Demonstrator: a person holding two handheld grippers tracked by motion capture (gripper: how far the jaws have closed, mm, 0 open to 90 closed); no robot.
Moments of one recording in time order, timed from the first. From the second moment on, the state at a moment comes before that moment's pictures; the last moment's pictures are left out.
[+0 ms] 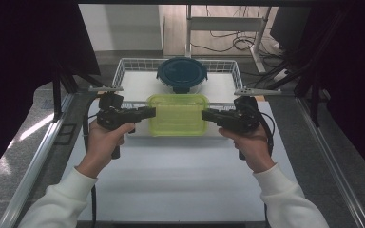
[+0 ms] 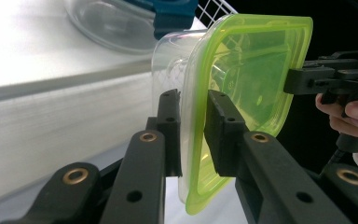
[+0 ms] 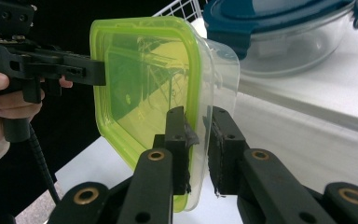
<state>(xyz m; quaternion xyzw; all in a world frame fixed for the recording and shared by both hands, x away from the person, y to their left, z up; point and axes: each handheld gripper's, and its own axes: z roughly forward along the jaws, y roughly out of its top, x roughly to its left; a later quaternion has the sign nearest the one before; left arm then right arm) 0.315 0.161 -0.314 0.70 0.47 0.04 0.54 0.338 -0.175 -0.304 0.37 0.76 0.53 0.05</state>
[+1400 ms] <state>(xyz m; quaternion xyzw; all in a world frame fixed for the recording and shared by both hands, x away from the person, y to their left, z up) 0.415 0.171 -0.245 0.68 0.47 0.03 0.56 0.429 -0.170 -0.234 0.38 0.74 0.55 0.05</state>
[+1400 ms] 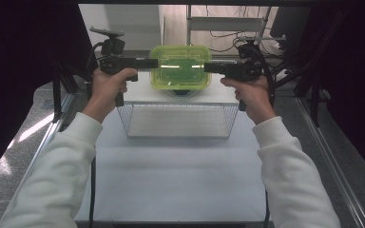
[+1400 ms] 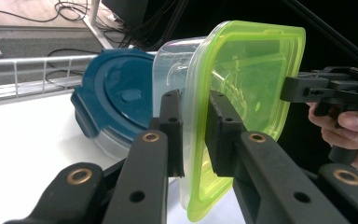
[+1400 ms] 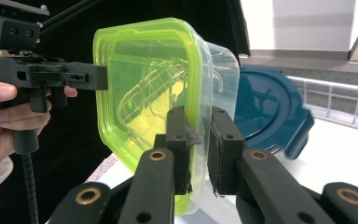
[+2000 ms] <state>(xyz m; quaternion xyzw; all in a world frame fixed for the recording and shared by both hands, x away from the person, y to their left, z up) 0.458 0.170 -0.258 0.66 0.50 -0.01 0.56 0.474 -0.169 -0.241 0.43 0.73 0.53 0.01</state>
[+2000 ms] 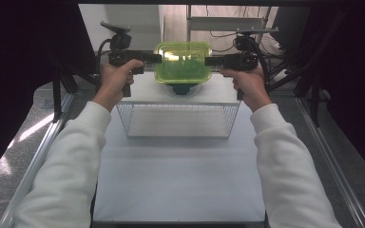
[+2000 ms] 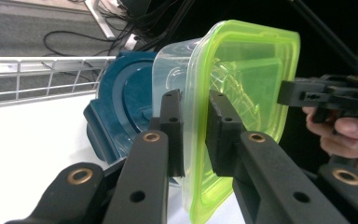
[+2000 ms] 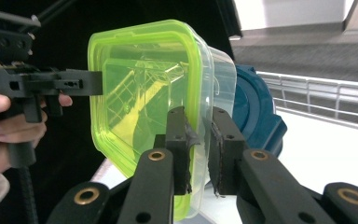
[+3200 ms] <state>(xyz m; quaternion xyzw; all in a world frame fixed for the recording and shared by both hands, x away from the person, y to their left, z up) 0.477 0.181 -0.261 0.63 0.52 0.00 0.57 0.504 -0.163 -0.249 0.48 0.68 0.56 0.00</state>
